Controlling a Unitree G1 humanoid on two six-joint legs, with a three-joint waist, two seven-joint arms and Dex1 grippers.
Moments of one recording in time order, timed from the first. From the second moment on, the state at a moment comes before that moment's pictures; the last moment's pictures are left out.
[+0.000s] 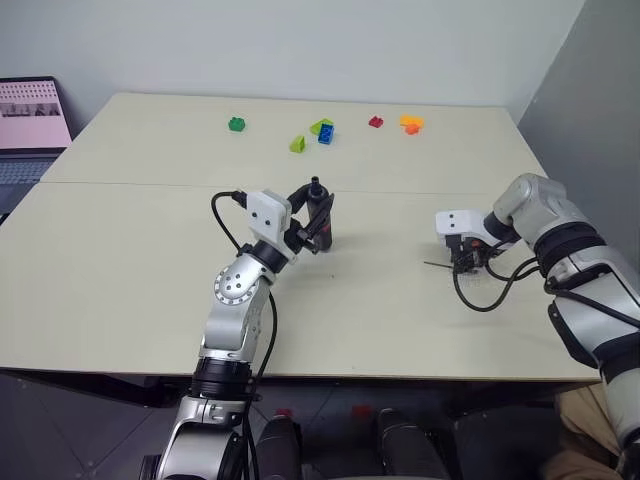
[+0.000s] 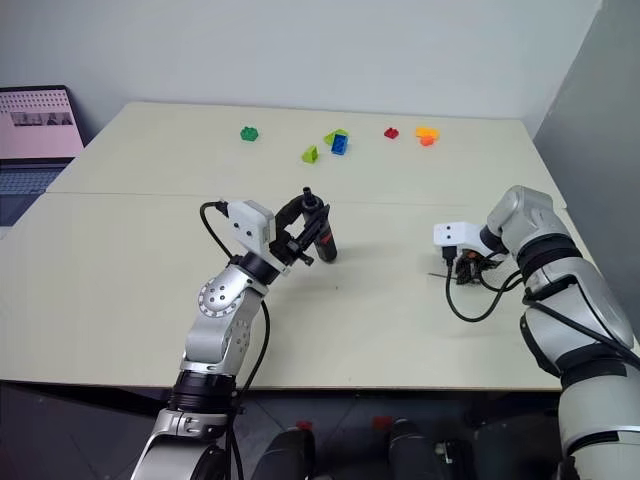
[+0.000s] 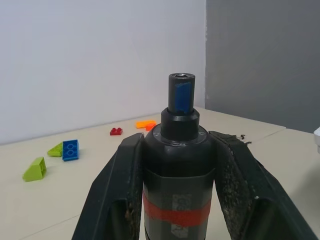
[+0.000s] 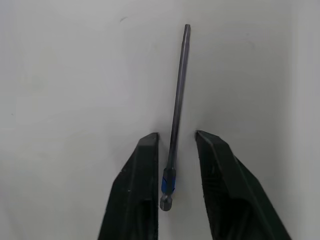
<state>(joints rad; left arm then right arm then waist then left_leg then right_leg) -0.44 0.15 0.00 0.08 -0.20 -0.07 -0.49 -1.21 -0.60 0.59 1.13 -0.38 0.03 1.41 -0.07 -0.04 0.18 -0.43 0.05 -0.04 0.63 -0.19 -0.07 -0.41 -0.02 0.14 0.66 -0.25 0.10</state>
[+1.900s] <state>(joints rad) -0.40 0.01 -0.15 -0.04 0.01 0.07 -0.15 -0.78 -0.10 -0.02 -0.26 0.32 0.64 0.40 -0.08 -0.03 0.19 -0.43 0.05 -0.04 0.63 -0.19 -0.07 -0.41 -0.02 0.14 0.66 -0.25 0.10</state>
